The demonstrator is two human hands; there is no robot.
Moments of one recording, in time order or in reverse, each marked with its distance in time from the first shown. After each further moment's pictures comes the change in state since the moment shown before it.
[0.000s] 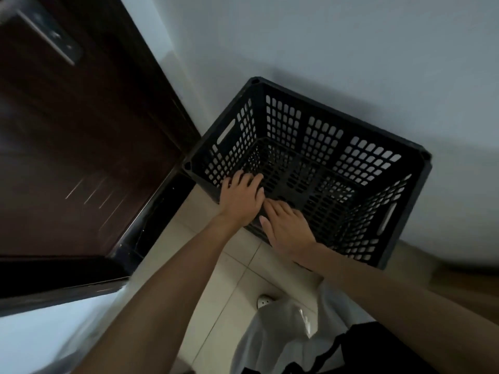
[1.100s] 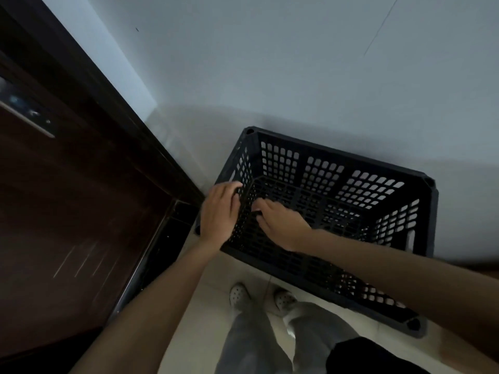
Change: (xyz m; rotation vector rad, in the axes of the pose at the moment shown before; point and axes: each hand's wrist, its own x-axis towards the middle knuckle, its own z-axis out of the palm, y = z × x) left_hand 0.083 -0.094 -0.053 -0.338 0.259 0.115; right_hand 0.113 -0.019 -0.081 0.266 0.084 -0.021
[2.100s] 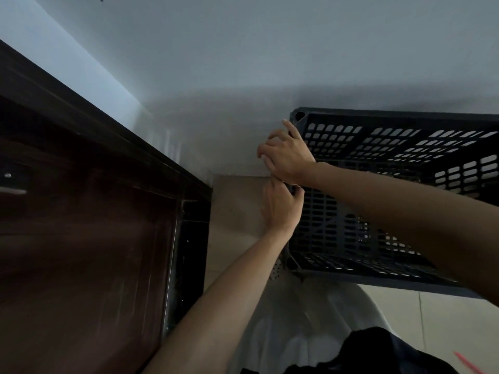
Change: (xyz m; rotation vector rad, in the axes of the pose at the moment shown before) left_hand 0.081 -0.070 0.039 -0.363 -0.376 -0.367; right_hand 0.239 -0.011 0.015 -0.385 0.145 0.209
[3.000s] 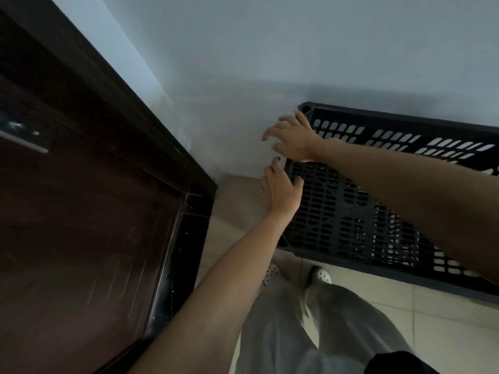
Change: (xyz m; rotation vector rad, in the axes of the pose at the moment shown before) left_hand -0.024 0.012 -0.008 0.065 -0.011 -0.038; right_hand -0.005 0.011 -0.025 0.129 -0.218 -0.053
